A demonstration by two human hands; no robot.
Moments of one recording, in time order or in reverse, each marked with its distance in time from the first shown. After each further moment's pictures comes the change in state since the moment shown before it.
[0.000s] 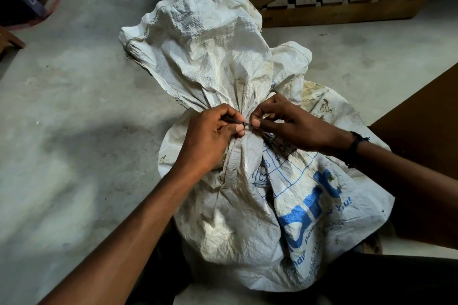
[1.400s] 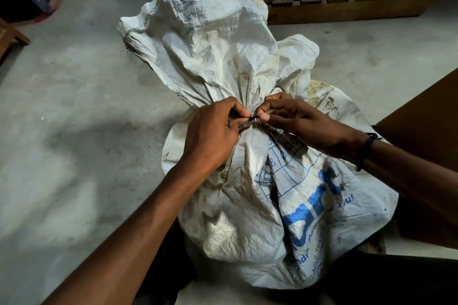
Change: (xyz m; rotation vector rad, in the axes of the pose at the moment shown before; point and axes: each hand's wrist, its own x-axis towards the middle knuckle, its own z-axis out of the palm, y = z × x) left_hand 0.000 0.019 -0.001 0.377 0.064 -0.009; right_hand -0.007 -0.001 0.001 0.481 -0.062 -0.029
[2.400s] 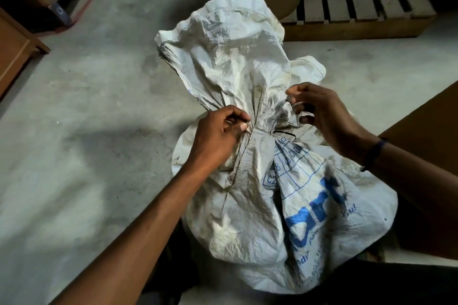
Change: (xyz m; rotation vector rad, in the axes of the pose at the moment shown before) left_hand -0.004 -0.013 -0.013 -0.321 -0.007 -0.065; right_hand 0.000 -0.025 -0.018 0.199 0.458 0.115
